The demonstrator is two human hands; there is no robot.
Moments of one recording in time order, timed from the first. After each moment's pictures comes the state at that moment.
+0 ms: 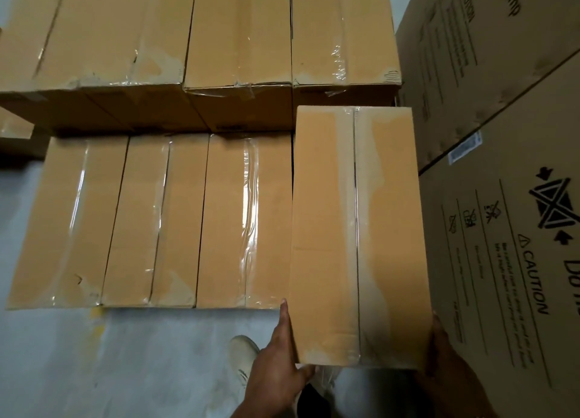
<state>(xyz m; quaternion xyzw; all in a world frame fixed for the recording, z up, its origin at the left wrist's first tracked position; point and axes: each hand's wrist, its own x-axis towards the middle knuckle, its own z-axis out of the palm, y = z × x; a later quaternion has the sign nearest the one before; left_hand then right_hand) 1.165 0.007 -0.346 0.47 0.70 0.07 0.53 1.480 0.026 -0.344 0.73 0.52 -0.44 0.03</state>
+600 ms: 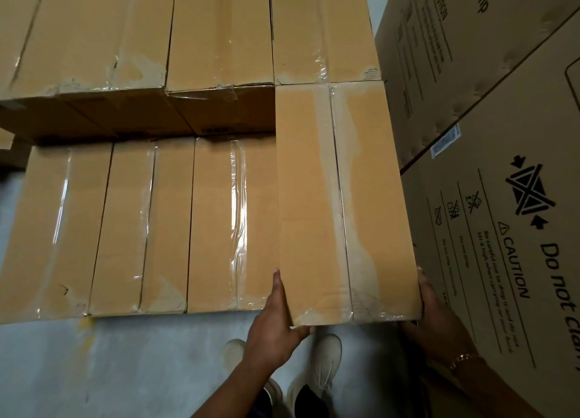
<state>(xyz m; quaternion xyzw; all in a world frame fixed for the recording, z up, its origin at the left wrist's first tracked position) 1.168 0.058 -0.348 0.51 0.70 0.08 0.50 1.475 0.084 -0.336 0.74 0.52 -0.42 -0.01</state>
